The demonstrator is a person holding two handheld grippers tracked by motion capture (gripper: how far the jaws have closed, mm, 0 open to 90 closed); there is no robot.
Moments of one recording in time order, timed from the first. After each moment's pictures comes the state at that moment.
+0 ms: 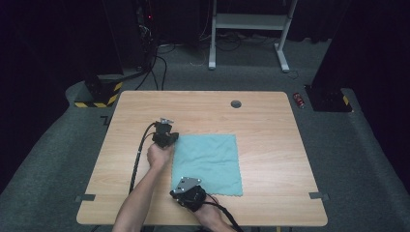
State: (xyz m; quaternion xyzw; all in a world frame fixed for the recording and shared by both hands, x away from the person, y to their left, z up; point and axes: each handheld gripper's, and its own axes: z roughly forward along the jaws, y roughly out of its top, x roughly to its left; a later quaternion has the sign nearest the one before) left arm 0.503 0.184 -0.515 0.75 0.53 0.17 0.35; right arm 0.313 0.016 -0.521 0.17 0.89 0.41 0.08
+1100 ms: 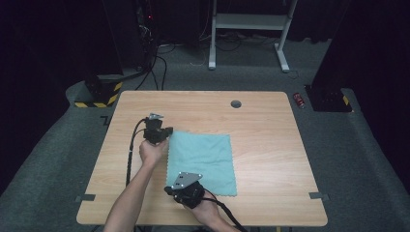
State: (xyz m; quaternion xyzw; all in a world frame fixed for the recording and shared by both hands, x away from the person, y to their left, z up) left arm 0.496 0.212 -0.481 0.74 0.53 0.16 0.38; right arm 0.311 0.021 -0.485 0.16 0.87 0.45 0.06
